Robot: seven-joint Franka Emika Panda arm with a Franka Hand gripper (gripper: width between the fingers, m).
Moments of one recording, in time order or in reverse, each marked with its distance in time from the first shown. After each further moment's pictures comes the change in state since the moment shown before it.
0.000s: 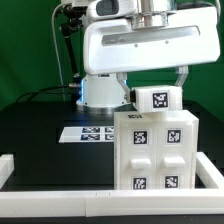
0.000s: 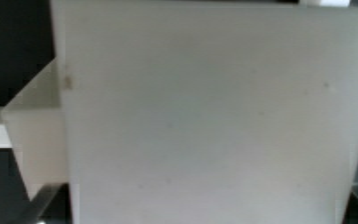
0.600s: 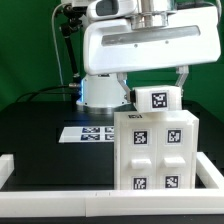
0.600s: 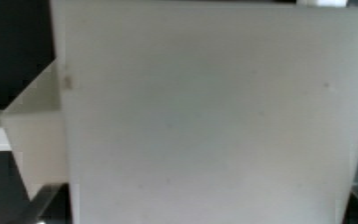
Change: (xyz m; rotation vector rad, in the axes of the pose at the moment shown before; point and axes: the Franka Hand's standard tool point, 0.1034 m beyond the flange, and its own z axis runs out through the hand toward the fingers) arm 0.000 0.000 0.000 0.000 0.003 0.013
